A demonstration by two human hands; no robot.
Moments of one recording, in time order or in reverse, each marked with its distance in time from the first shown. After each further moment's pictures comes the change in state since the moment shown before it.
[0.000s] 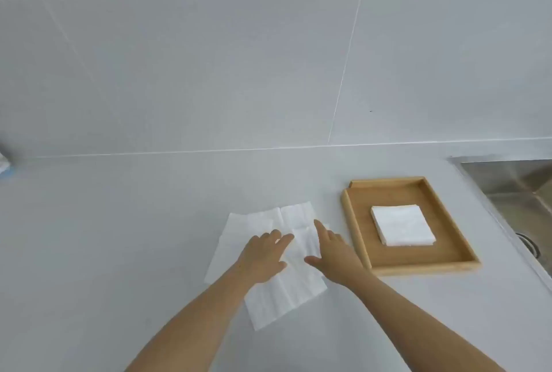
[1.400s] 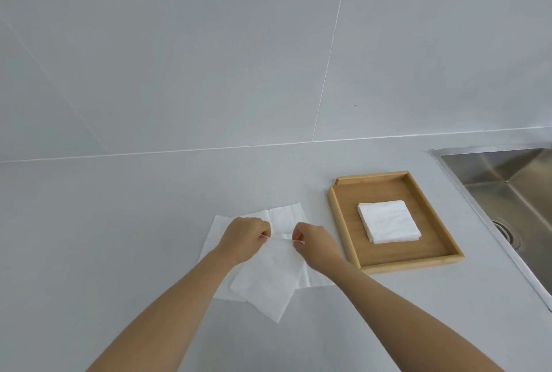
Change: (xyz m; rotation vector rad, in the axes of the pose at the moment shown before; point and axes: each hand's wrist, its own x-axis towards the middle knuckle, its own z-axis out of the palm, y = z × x) left_hand 0.030 -0.028 -0.021 -0.223 0.258 0.009; right_hand 0.027 -0.009 -0.005 0.213 0.147 0.070
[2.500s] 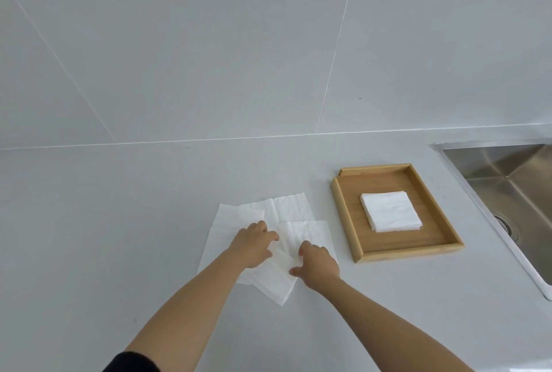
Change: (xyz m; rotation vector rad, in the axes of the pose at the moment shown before) left_hand -0.022 0.005 0.025 0.131 -0.363 -0.060; right_hand -0.030 0.011 0.047 -0.170 -0.135 0.135
